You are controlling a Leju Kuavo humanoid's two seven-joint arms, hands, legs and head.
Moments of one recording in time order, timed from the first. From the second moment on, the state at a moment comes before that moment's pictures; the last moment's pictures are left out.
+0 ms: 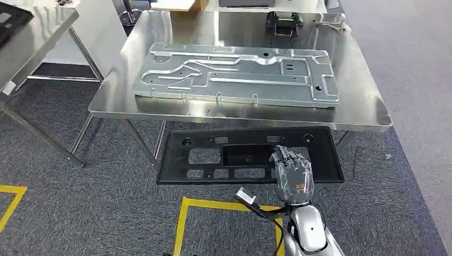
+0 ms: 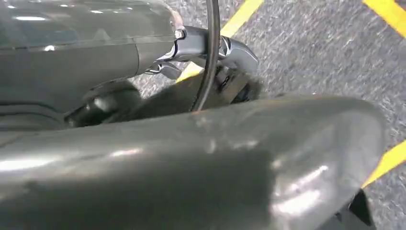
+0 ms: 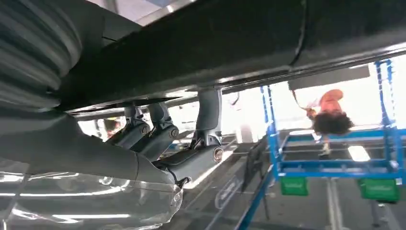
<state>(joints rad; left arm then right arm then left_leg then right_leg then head) -0.13 -0.35 0.55 -0.21 -1.40 0.06 -0.26 -0.11 0.04 0.32 -1.47 1.57 -0.68 0.16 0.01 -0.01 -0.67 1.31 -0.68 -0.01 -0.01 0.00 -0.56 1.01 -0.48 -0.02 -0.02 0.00</state>
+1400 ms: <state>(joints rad) -0.13 -0.36 0.54 -0.21 -1.41 0.06 -0.24 -0.15 -0.05 0.35 -1.49 1.57 -0.70 0.23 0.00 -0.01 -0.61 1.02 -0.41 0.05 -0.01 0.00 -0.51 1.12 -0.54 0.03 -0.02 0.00</state>
